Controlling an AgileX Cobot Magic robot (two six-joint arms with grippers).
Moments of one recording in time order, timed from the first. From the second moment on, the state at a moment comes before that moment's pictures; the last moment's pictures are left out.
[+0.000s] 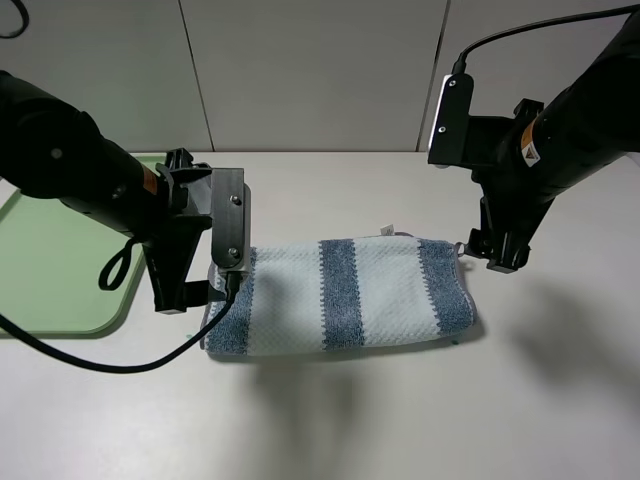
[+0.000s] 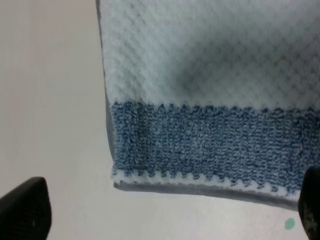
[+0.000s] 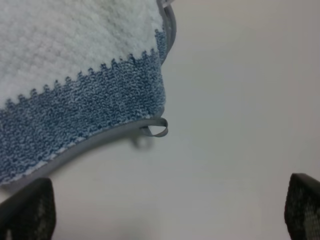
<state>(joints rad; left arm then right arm) -0.60 1.57 -0.79 0.07 0.24 0.93 0.55 1.47 -0.86 -0.44 0.60 -0.41</state>
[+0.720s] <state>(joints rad) -0.60 1.43 -0.79 0.07 0.25 0.81 0.55 1.47 -0.86 -0.44 0.61 -0.23</state>
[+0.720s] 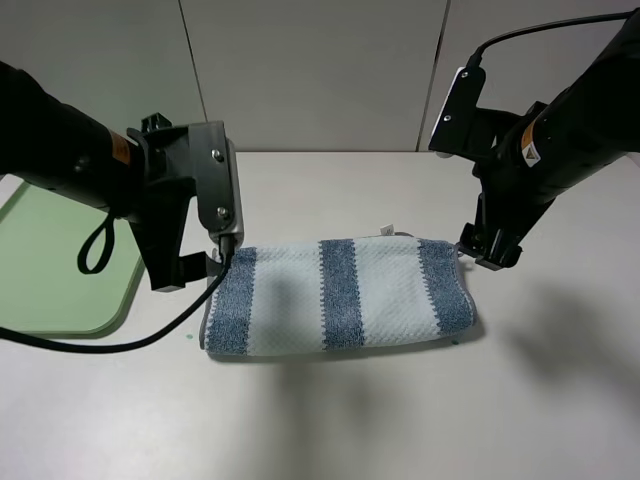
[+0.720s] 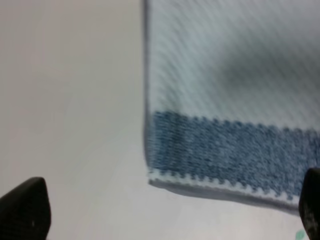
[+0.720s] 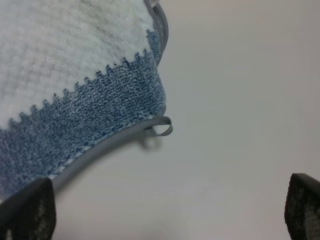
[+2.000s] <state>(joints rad) -0.57 1.05 -0.79 0.27 0.66 0.03 0.51 1.52 -0.88 -0.08 0.67 0.29</state>
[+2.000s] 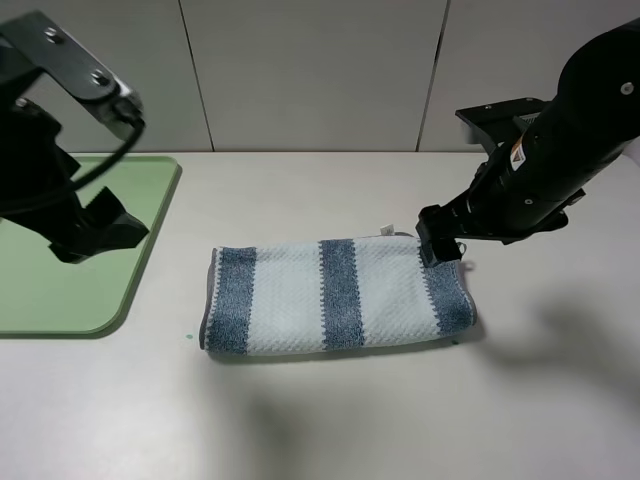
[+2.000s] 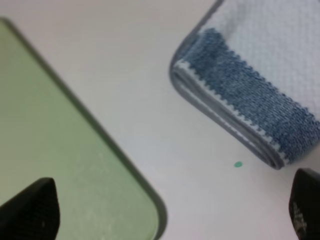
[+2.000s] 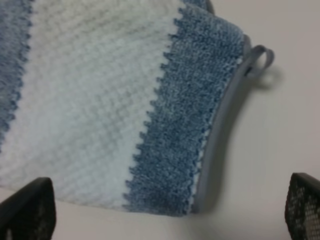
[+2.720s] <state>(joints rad) -0.50 0.33 -0.71 0.28 0.94 -0.19 0.51 1.52 -0.88 0.01 0.66 0.29</state>
